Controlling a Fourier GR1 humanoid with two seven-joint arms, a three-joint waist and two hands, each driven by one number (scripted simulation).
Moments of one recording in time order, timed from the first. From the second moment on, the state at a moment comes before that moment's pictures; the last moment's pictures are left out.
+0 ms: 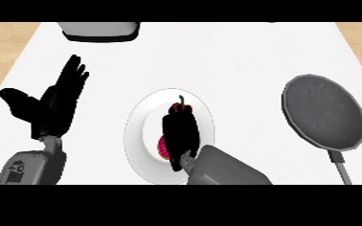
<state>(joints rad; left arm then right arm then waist) -0.18 0.24 0.00 -1.56 0.19 0.15 0.20 -0.64 -0.01 0.93 -1.19 0.67 0.06 0.88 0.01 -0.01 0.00</state>
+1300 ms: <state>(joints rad) -0.13 0.24 0.05 -1.58 0.18 0.11 0.20 -0.51 -0.31 0.75 -2.08 1.11 0.29 1.07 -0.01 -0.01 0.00</state>
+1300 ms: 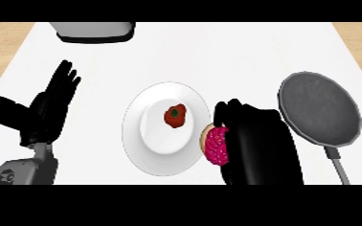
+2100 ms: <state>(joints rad) -0.18 0.22 0.05 -1.59 0.16 0.12 0.25 -0.33 -0.47 0.15 -2.06 0.97 0.22 0.79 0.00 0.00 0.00</state>
